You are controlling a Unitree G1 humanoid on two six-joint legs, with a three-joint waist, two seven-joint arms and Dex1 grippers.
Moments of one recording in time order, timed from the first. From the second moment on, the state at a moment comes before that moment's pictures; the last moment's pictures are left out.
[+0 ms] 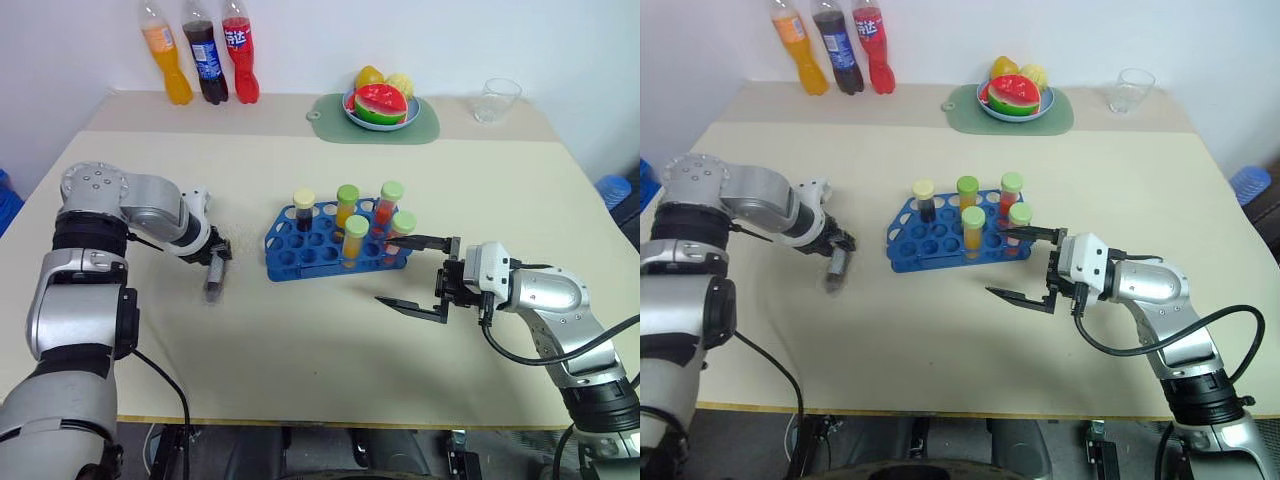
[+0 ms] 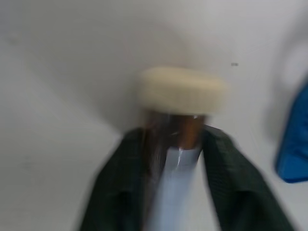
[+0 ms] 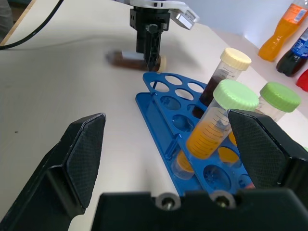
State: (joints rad) left arm -1.10 0.63 0.03 0.84 -1.54 1.61 0.90; right arm -0.20 -0.70 0.03 -0.20 0.37 -0.05 1.08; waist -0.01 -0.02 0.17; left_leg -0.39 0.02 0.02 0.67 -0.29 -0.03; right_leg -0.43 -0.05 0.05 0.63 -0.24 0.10
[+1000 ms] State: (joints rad) left arm -0.50 0.52 0.11 -0.09 -0.83 0.52 -0.84; right arm -0.08 -0.64 0.02 -0.18 0.31 -0.08 0.95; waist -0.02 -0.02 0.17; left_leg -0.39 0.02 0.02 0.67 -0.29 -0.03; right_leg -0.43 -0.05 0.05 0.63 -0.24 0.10
